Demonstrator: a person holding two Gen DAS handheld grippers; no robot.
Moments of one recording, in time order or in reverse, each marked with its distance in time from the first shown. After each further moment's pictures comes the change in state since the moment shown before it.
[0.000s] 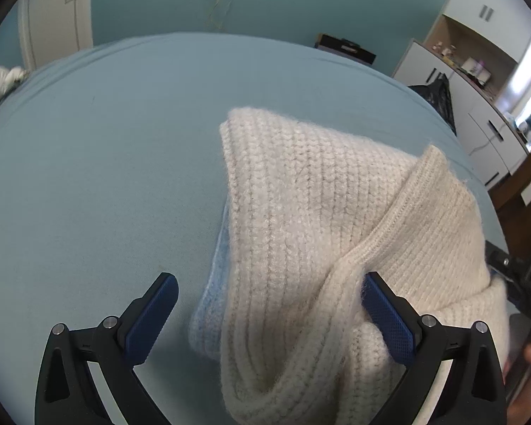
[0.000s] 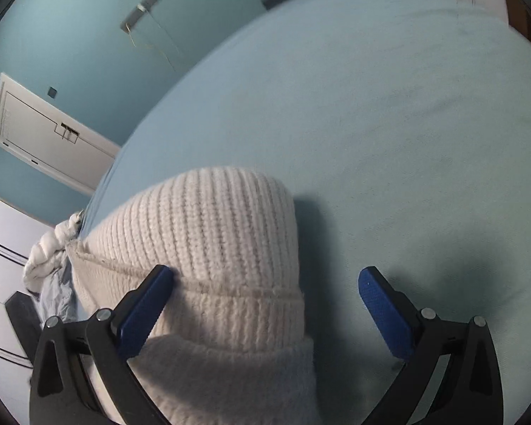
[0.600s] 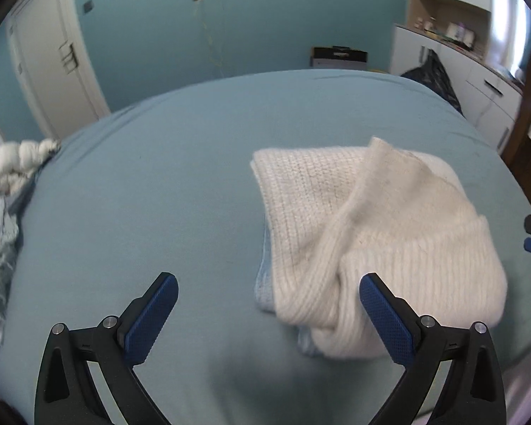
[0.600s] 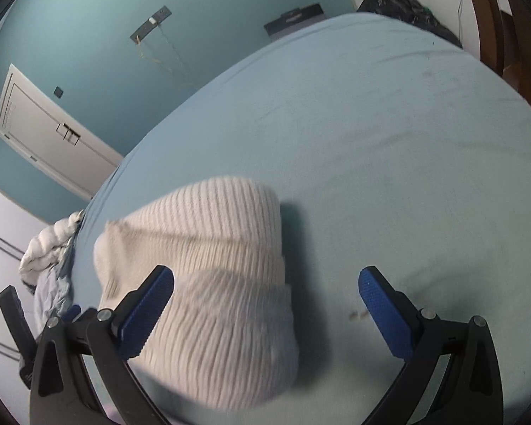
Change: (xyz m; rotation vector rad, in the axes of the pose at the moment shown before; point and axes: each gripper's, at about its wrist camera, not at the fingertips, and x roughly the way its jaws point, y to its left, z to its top) left arm -0.102 -0.030 -0.031 0.259 -0.110 0.192; right arm -0.069 0.005 -0.011 0.016 0.023 0.015
